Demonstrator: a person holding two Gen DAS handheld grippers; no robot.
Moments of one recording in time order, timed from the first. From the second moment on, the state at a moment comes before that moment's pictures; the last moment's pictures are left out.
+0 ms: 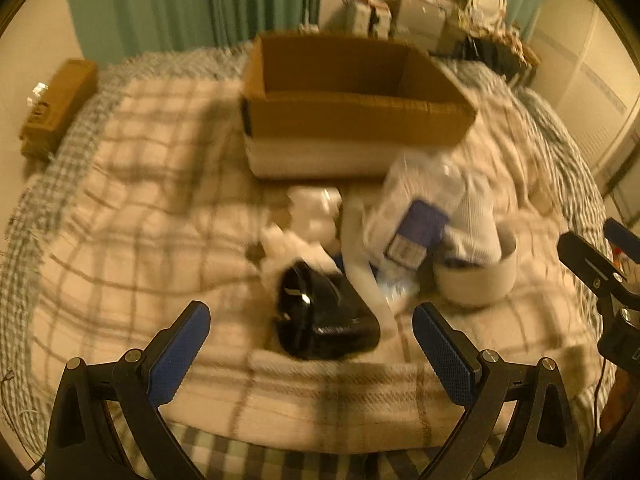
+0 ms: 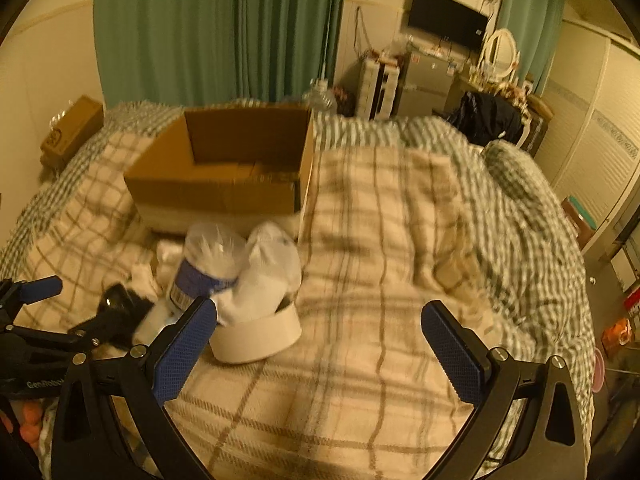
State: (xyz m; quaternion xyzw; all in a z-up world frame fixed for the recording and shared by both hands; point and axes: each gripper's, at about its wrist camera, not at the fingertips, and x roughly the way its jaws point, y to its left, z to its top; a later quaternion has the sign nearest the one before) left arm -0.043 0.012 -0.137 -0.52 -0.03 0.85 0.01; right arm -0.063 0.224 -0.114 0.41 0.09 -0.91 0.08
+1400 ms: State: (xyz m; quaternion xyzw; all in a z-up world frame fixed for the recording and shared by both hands) left arm -0.031 -0.016 -0.091 -0.48 -0.10 0.87 0.08; right arm -0.048 0.200 -0.118 0.43 0.12 -0.88 0.14
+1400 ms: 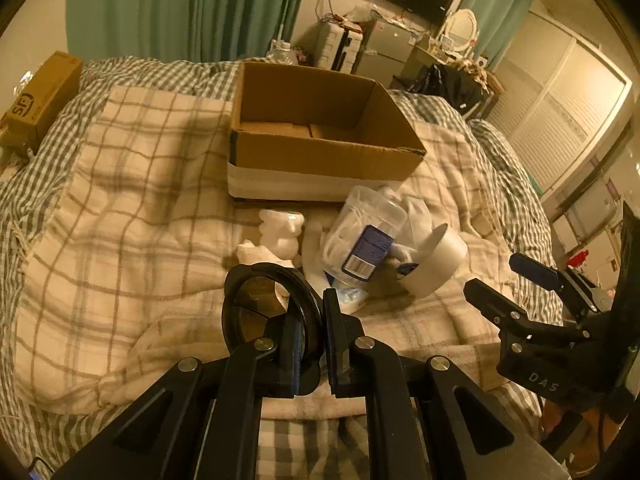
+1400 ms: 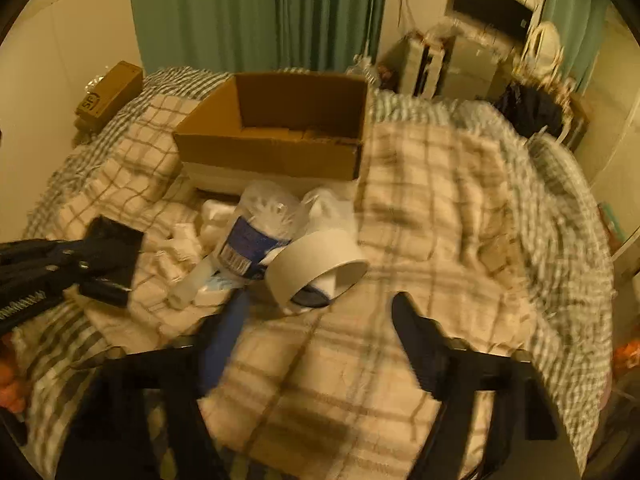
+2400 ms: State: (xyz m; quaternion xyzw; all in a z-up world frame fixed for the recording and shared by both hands) left arm -0.055 -0.030 -0.102 -0.48 -0.09 0.87 0.06; right arm -0.108 0.205 -0.146 0.48 0.04 -0.86 0.19
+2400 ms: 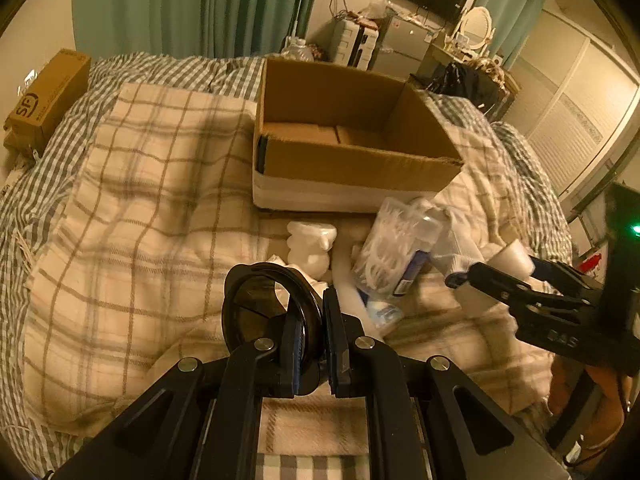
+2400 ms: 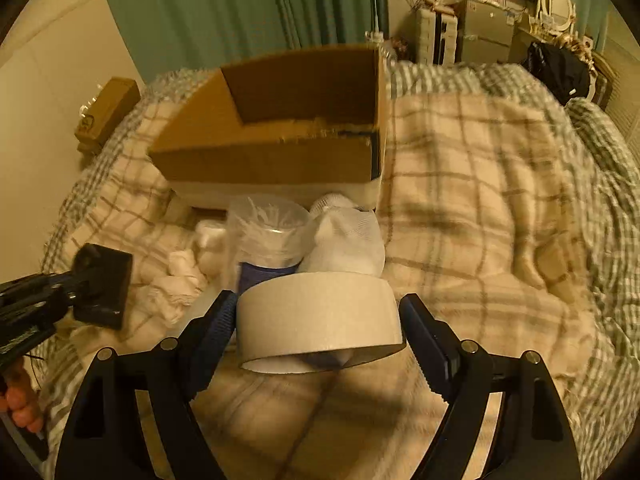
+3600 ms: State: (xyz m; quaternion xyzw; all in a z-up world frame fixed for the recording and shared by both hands) left arm -0.220 -0.008 -0.033 -0.40 -0.05 0.91 0.12; right arm -0.223 0.155 -0.016 0.35 0.01 -0.92 0.20
